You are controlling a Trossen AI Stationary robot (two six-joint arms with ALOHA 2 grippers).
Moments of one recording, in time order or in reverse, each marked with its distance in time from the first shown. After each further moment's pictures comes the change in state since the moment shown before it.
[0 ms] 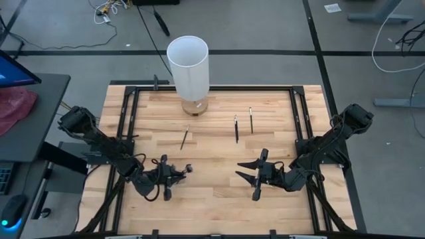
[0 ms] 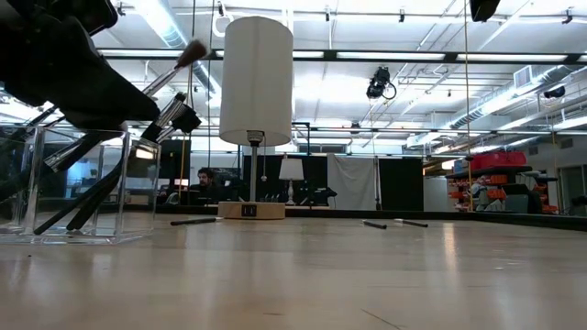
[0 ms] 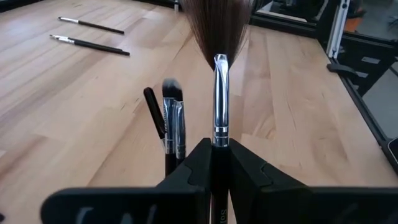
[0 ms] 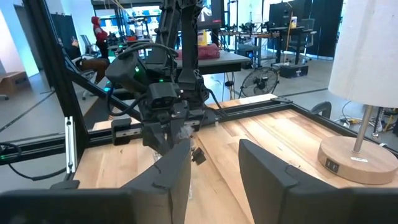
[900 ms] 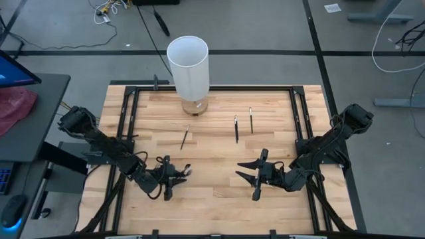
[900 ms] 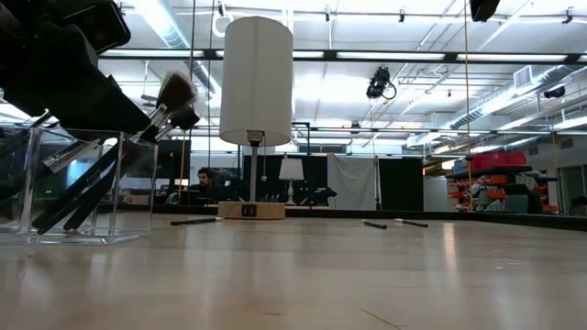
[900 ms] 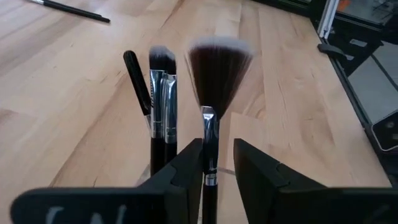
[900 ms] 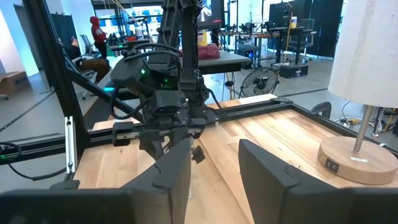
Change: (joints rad) left arm 0.050 0.000 0.005 -0.051 0.161 -0.062; right arm 0.000 0.000 0.000 0.000 0.000 -0.001
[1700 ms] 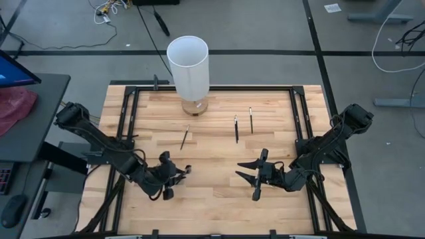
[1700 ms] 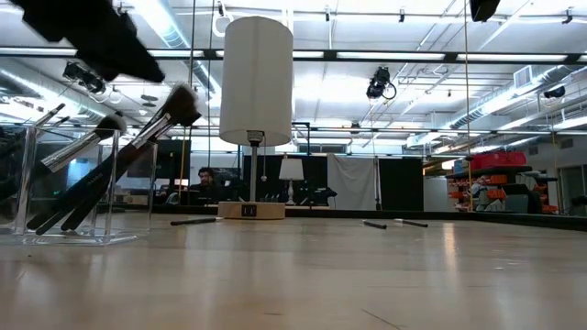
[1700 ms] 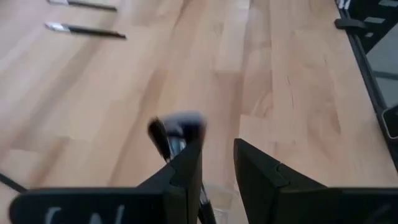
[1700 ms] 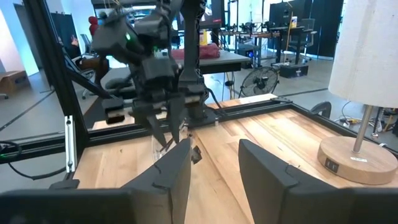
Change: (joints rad) left arm 0.028 -0.112 0.304 -0.607 0.021 0.048; right arm 0.000 0.000 0.000 -0.004 -0.001 0.000
